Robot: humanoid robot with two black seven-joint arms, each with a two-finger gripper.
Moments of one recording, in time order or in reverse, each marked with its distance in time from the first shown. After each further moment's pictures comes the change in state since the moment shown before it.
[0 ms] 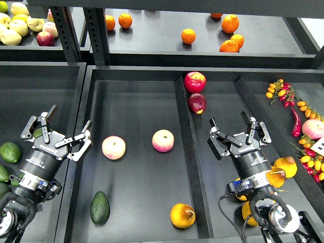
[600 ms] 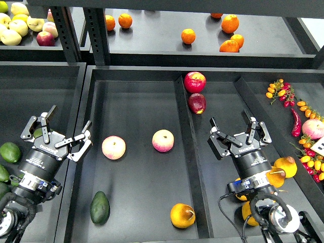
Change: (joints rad) left arm 0.007 0.000 0.001 -0.001 0.001 0.000 0.002; right arm -0.001 0.000 0.002 0.000 -0.001 0.001 0.000
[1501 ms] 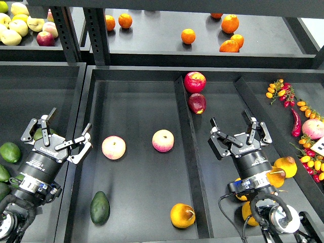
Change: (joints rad) left arm 0.007 0.000 0.003 0.001 0.001 0.000 -0.001; right arm 0.000 0.000 0.002 0.000 0.000 0.001 0.001
